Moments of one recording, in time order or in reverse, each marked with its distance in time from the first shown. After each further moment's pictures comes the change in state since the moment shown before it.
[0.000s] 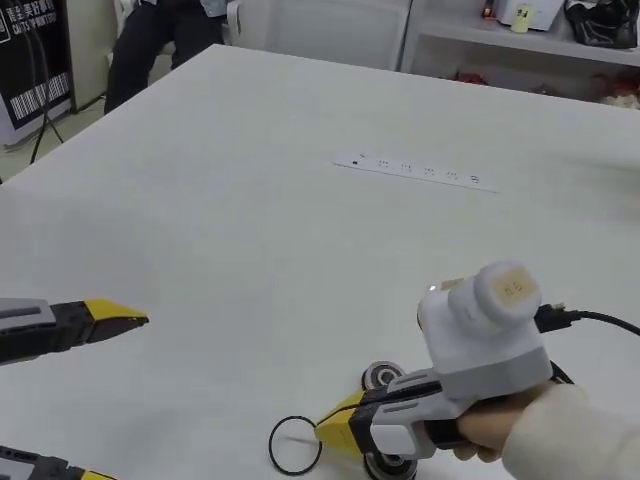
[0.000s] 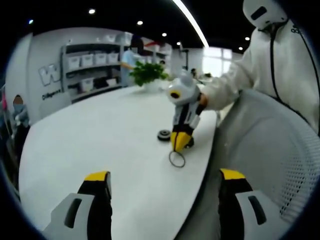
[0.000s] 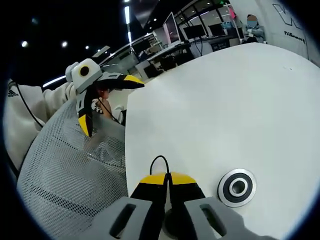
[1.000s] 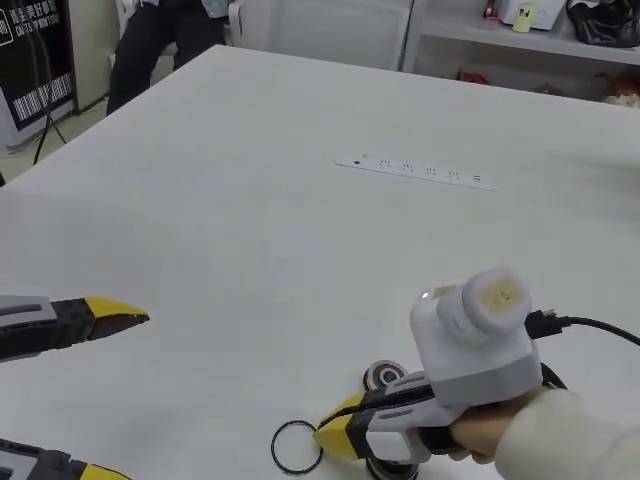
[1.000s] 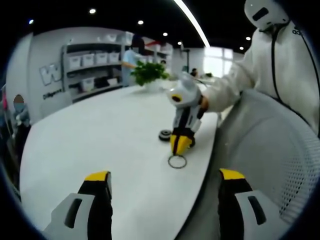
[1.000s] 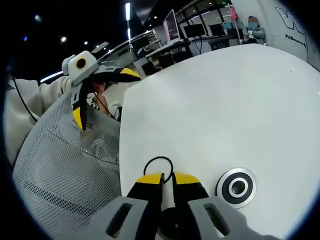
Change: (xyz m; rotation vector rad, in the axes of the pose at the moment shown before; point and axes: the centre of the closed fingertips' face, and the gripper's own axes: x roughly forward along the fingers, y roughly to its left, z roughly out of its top) left arm -0.001 0.002 0.001 -0.003 0.002 0.009; right arm 0.005 -0.006 -0.006 -0.024 0.017 -0.030
